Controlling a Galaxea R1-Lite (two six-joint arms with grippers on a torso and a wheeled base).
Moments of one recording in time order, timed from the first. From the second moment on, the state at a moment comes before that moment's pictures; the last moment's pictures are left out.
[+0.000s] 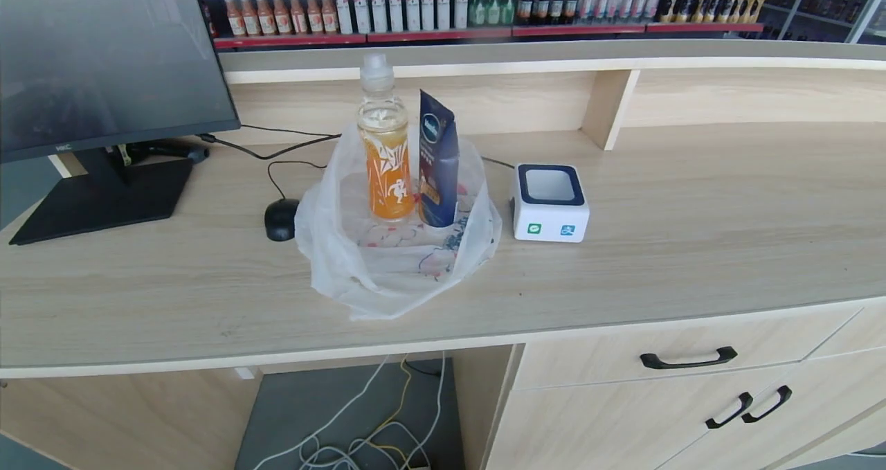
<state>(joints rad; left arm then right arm) 0.00 0.00 0.00 0.00 0.00 -0.01 0.00 0.00 0.00 0.00 -0.06 0.04</state>
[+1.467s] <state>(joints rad) 0.00 0.00 0.00 0.00 0.00 -0.01 0.00 0.00 0.00 0.00 -0.06 0.04</state>
